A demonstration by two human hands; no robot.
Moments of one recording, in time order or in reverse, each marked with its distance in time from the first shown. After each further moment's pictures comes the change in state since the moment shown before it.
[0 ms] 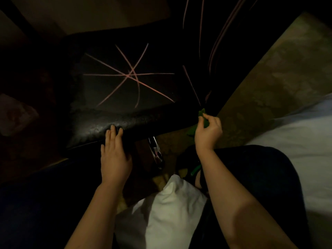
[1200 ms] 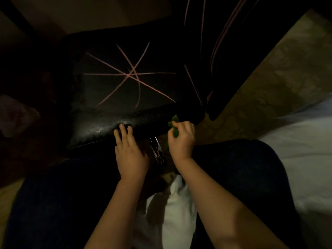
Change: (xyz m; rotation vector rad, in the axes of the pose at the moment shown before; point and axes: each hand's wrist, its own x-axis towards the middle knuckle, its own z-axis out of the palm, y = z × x) left_hand -0.002 0.037 0.019 0.029 0.011 -0.089; right_hand -0.065 -0.034 0.029 -0.086 -0.199 -0.291
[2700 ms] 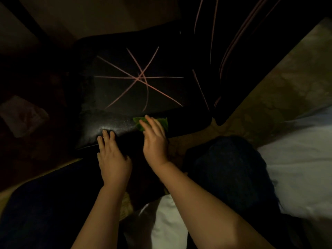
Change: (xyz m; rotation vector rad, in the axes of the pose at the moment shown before) left_hand 0.015 -0.058 -0.028 0.019 0.054 -0.109; right_hand -0.022 -0.068 0.051 0.191 -0.213 -0.199
